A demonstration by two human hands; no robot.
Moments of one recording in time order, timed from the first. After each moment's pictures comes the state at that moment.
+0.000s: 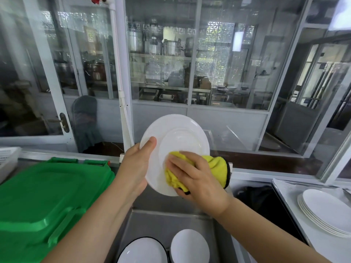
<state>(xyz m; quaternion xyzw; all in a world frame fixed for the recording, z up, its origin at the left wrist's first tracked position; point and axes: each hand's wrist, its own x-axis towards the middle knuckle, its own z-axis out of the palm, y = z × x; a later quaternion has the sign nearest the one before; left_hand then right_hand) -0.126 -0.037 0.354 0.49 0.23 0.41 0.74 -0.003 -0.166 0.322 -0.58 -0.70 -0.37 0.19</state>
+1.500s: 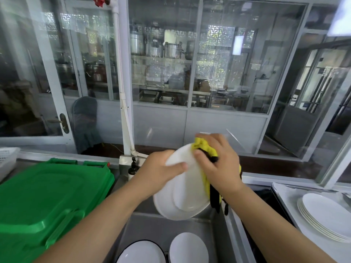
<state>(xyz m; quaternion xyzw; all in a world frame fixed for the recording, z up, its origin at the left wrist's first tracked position) -0.126 -0.056 0.358 0.78 0.13 0.28 0.54 0.013 -0.172 0.358 -0.67 -0.50 -0.24 0.49</state>
